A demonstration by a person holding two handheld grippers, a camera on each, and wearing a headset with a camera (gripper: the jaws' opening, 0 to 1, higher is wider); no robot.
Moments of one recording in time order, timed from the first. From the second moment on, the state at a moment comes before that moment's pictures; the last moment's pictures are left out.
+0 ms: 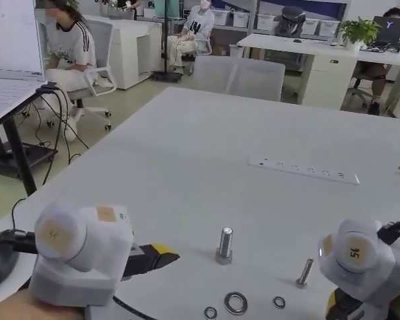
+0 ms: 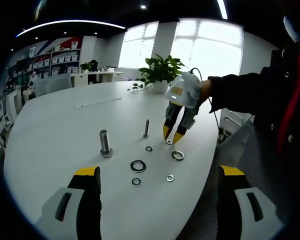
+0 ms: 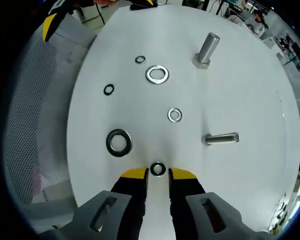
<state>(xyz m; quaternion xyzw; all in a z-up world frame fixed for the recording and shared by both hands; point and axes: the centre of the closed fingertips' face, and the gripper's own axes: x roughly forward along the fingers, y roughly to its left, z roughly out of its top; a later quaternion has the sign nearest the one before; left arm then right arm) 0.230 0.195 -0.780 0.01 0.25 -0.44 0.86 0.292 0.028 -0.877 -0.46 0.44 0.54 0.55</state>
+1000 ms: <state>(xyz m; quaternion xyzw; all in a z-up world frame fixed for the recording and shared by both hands) 0.228 0.198 -0.777 0.01 0.24 -0.43 0.87 0.293 0.030 -0.877 -0.45 0.45 0.53 0.55</state>
